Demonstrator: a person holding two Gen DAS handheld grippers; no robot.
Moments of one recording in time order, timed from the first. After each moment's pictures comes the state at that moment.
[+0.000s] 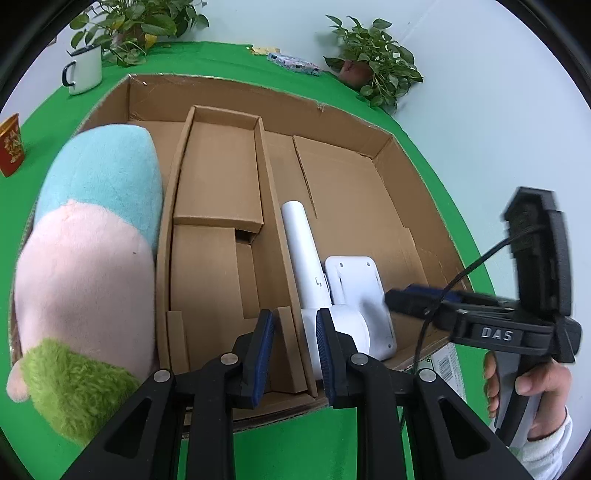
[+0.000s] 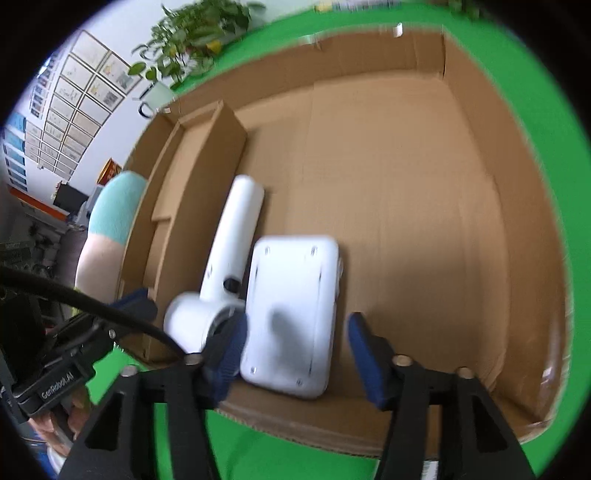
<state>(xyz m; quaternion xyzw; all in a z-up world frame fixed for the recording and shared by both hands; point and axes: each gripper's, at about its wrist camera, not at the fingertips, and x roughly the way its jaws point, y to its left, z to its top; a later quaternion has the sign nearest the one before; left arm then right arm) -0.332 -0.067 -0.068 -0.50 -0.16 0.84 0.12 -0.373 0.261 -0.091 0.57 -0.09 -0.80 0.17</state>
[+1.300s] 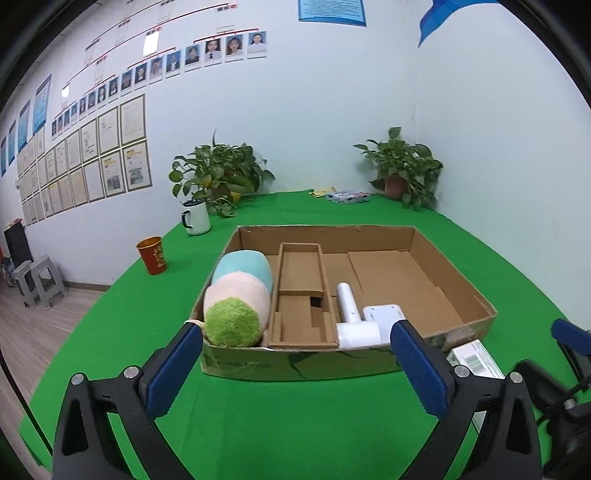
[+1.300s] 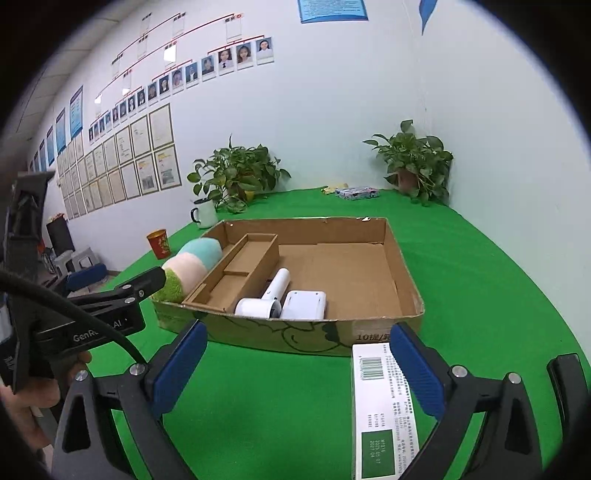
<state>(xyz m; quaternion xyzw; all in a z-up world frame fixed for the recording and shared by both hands) -0.120 -0.013 0.016 -0.25 -0.01 0.97 -0.08 -0.137 0.250 -0.011 0.24 -0.01 -0.96 0.11</state>
